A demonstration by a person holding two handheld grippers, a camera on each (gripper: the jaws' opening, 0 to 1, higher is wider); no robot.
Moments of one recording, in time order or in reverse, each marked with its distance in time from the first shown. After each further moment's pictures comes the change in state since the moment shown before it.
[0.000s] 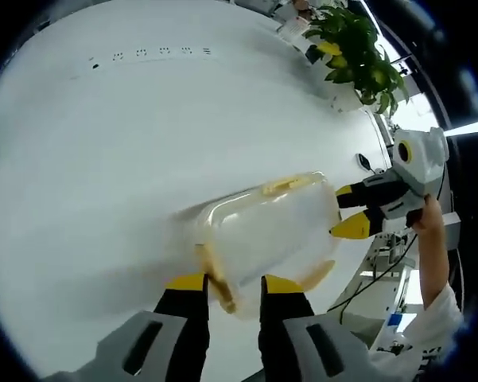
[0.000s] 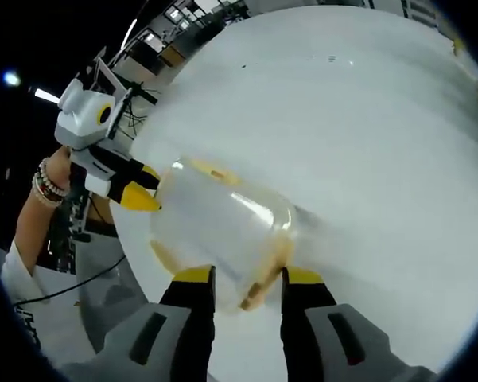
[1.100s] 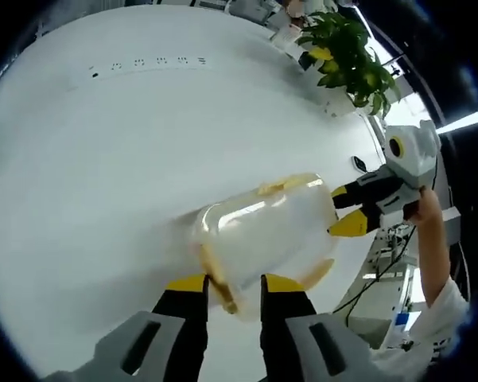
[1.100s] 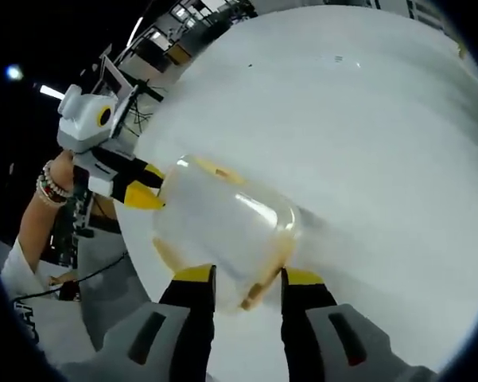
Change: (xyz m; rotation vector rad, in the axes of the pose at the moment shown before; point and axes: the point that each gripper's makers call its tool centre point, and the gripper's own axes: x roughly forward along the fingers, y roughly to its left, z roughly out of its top) left arm -0.006 0.010 0.000 0.116 -0.073 0.033; right arm -0.010 -0.003 -0.004 -0.085 -0.005 0.027
